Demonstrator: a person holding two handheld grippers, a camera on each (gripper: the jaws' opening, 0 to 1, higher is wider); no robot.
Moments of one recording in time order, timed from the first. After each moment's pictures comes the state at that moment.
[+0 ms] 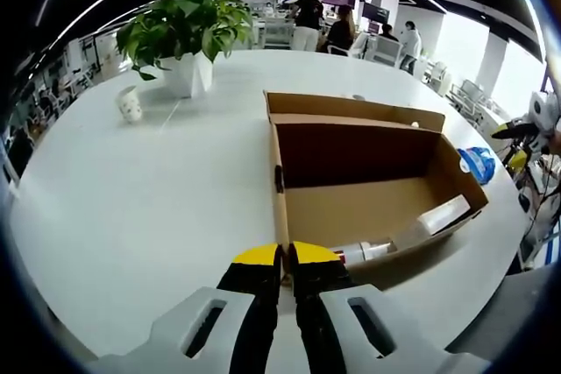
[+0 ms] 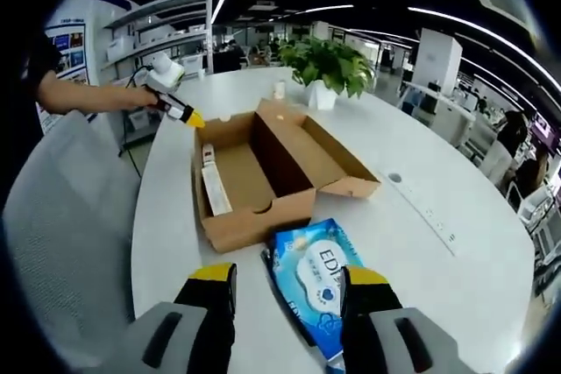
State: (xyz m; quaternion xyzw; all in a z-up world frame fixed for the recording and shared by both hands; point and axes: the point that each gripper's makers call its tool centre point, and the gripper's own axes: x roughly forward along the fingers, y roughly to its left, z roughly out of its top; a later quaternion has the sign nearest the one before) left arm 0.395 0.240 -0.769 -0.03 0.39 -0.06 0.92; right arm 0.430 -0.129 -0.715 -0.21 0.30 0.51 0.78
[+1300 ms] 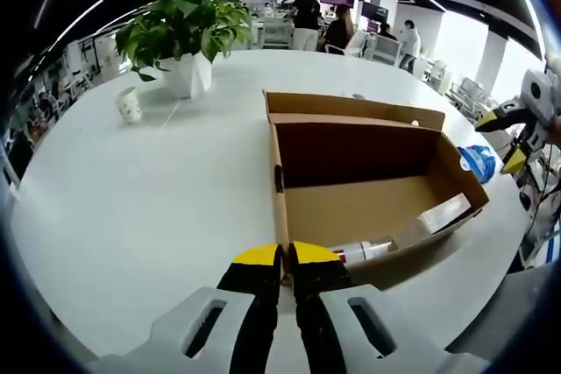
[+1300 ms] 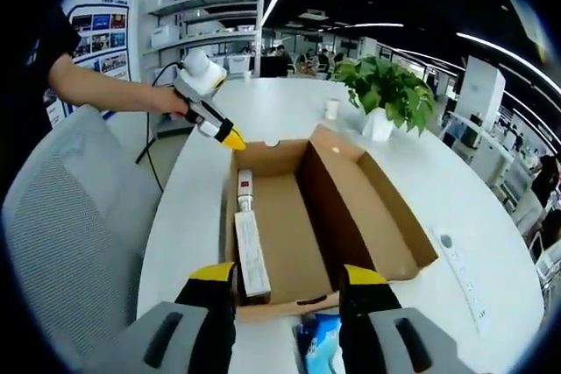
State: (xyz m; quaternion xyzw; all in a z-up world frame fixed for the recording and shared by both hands) left arm 0.395 0.241 -0.769 -0.02 0.39 -0.06 0.92; right arm 0.422 -0.019 -0.715 -0.25 0.25 0.59 0.72
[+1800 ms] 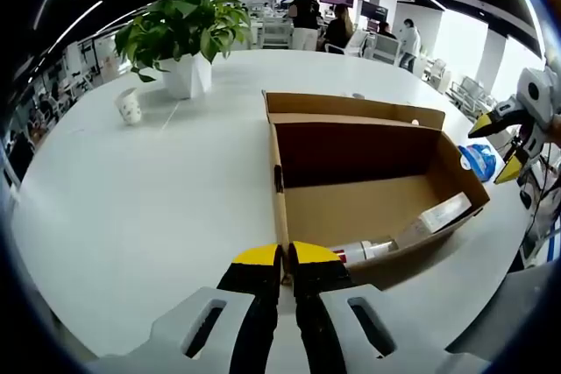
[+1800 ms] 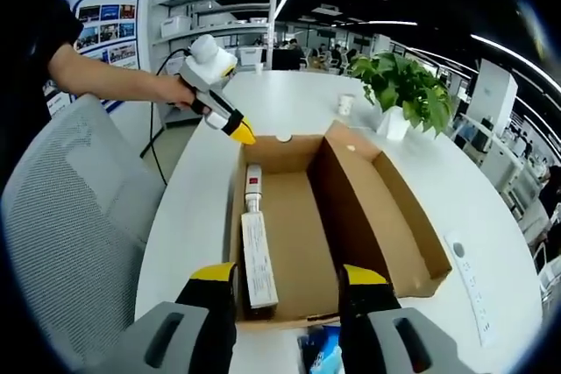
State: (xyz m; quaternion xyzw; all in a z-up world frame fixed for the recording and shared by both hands) left arm 0.395 0.242 -0.770 -0.02 0.39 -0.06 0.92; right arm 0.418 0.002 -0.731 -0.27 0.26 0.61 0.70
